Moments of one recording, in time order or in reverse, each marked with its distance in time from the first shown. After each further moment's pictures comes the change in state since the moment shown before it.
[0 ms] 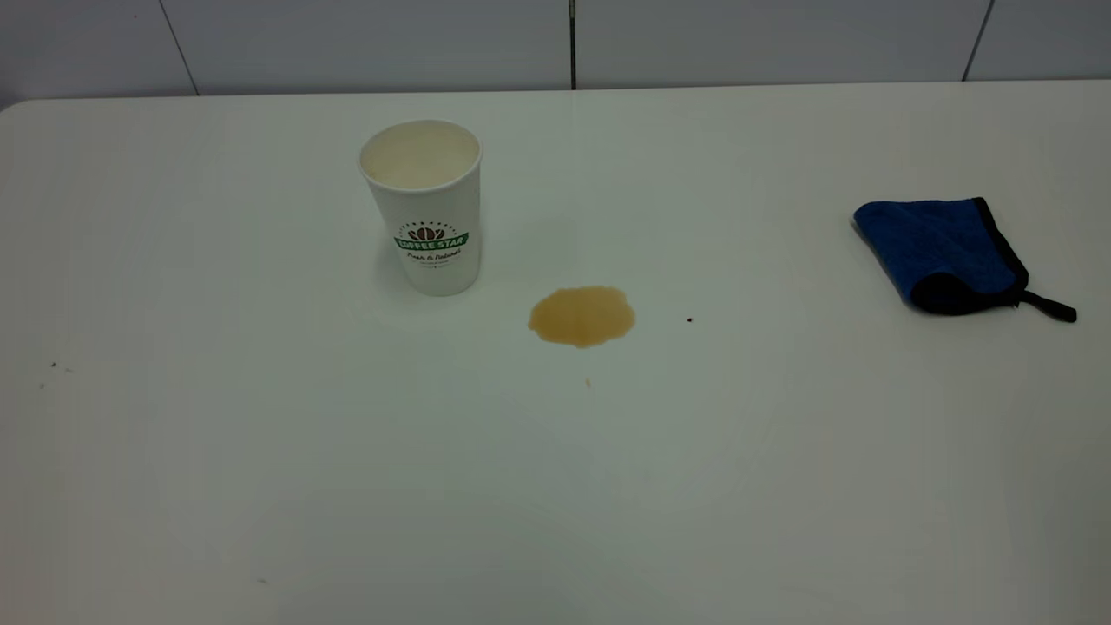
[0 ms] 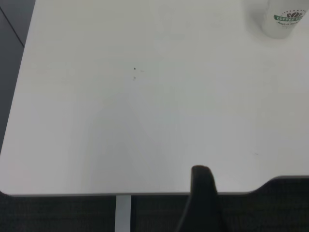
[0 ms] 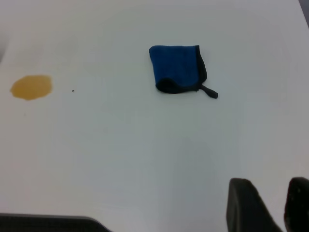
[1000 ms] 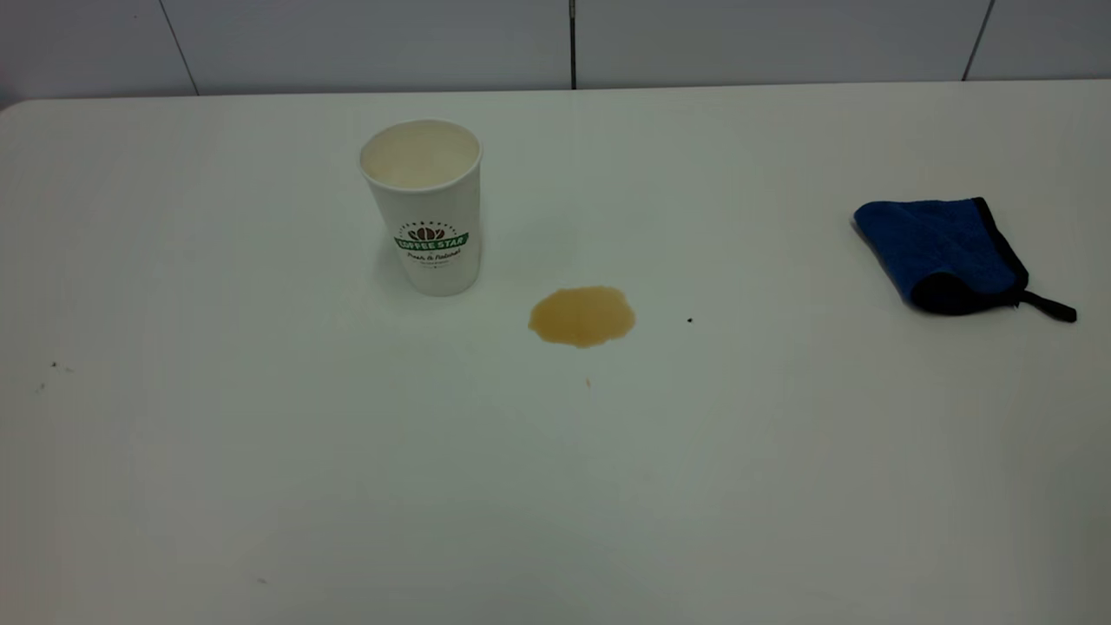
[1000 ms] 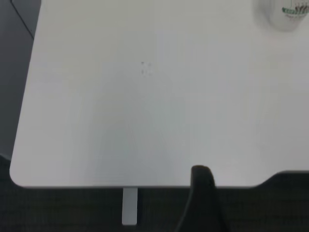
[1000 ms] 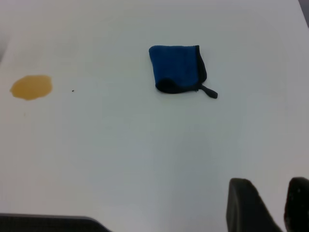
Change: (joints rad) left arm 0.000 0.060 -0.073 0.020 0.027 -0.001; right arm 0.000 0.000 0.000 0.000 0.000 0.000
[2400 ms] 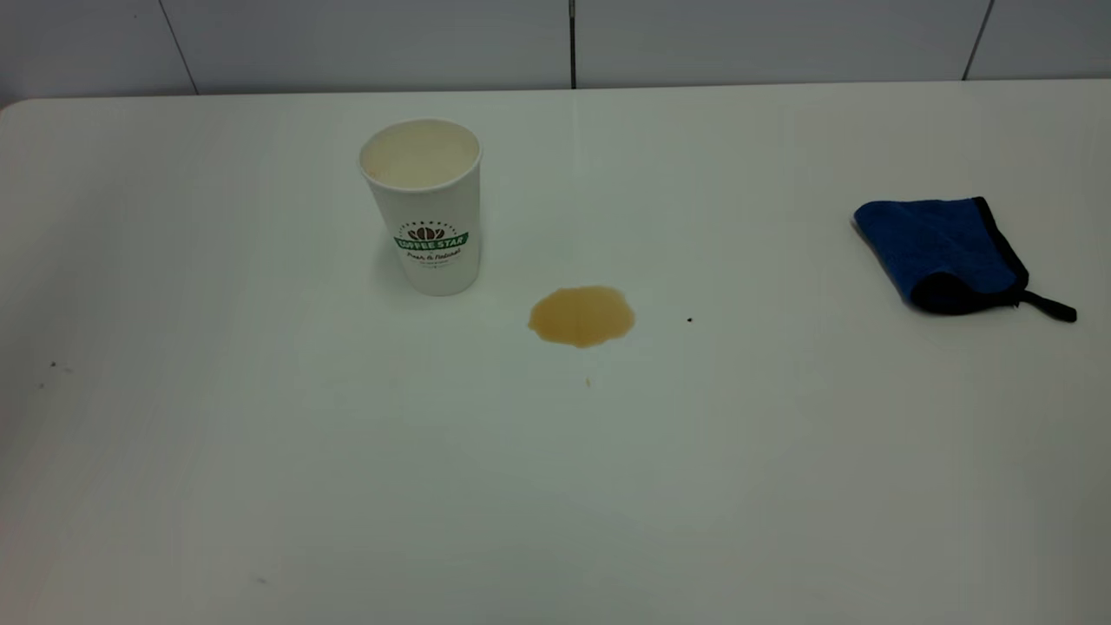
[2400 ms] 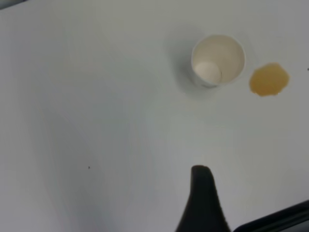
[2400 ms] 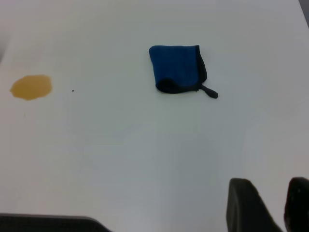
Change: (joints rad) left arm -0.264 1.351 -1.037 -0.051 0.005 0.088; right arm 0.000 0.000 0.000 0.000 0.000 0.000
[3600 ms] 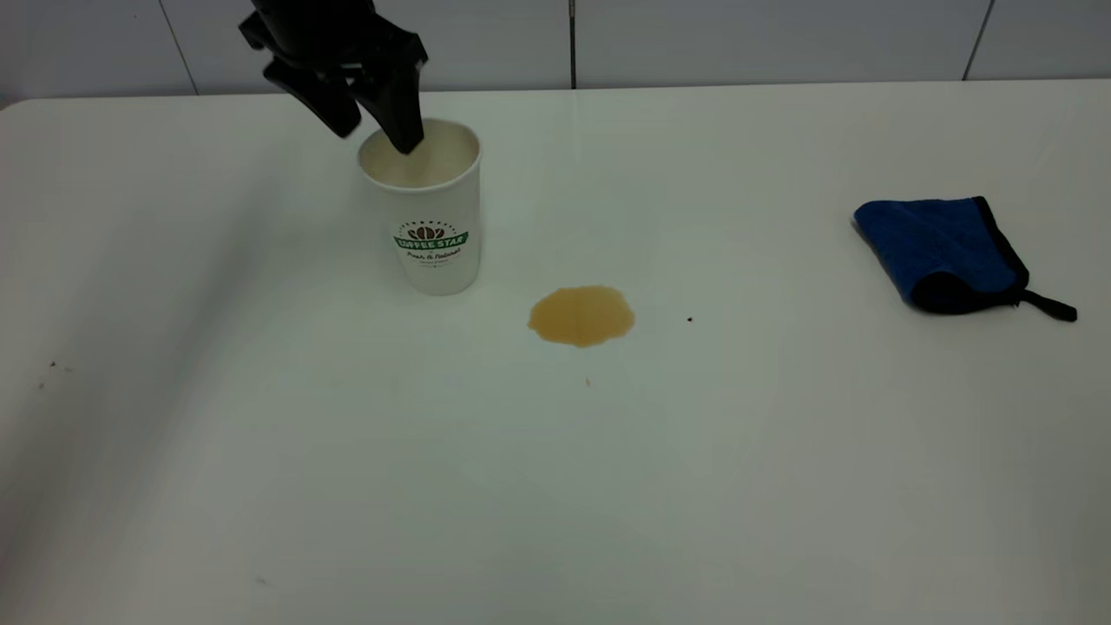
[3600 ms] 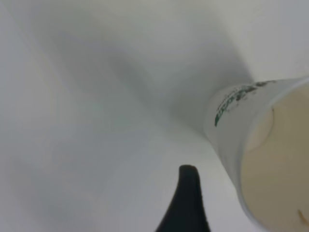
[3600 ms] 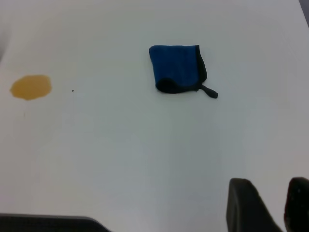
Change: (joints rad) left arm -0.001 0.990 -0.349 -0.141 -0.322 0.267; right arm 0.000 0.000 0.000 0.000 0.000 0.000
